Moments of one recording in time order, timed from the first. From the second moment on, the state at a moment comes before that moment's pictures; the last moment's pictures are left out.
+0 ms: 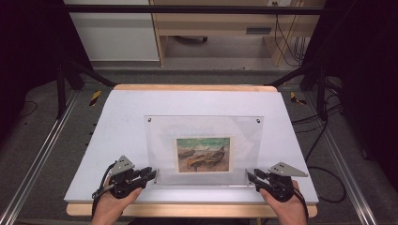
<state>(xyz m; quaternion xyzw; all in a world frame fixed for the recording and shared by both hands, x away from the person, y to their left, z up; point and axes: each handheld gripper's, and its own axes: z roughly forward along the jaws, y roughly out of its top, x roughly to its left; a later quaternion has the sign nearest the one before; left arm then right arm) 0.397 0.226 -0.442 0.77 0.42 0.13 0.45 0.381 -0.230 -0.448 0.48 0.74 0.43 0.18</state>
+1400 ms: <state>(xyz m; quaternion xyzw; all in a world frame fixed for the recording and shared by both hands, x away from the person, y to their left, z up) 0.391 0.227 -0.443 0.79 0.41 0.12 0.44 0.374 -0.229 -0.452 0.48 0.75 0.43 0.17</state>
